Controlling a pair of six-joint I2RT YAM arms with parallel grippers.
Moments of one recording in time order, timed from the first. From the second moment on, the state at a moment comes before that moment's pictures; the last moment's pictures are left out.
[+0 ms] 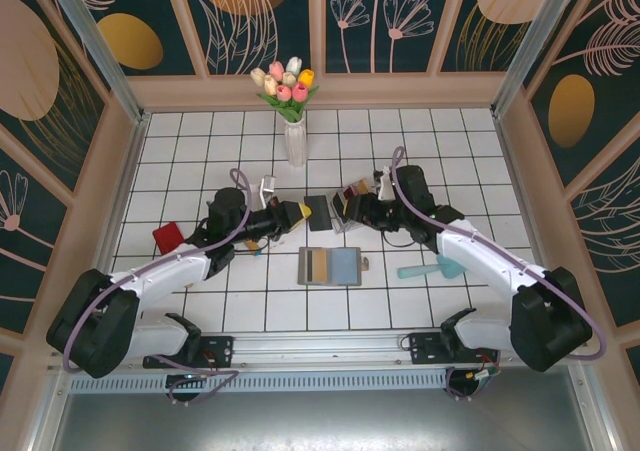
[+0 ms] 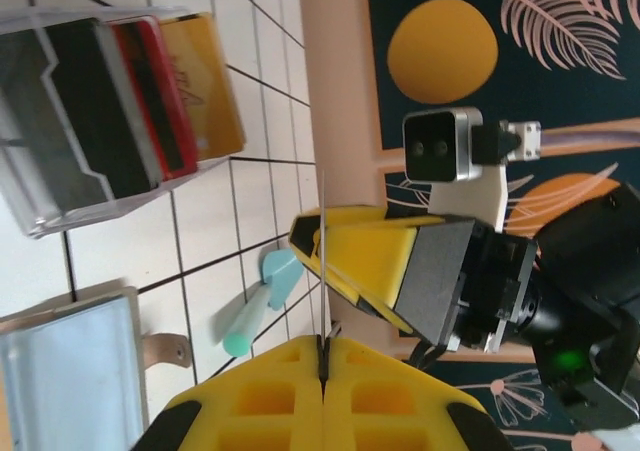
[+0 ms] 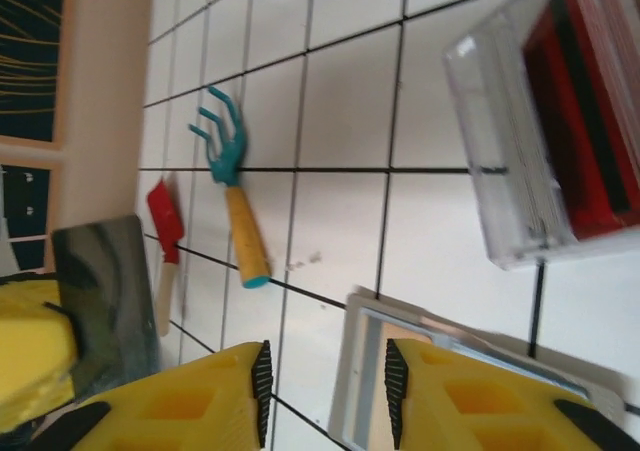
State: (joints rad) left arm -0.55 1.27 0.52 0.48 0.60 -1.25; right arm 0.53 1.25 0.77 -0.21 -0.43 0.76
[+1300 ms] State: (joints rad) left arm -0.71 1.51 0.48 0.32 0.47 -1.00; right arm 0.77 1.41 0.66 -0.42 0.00 0.83
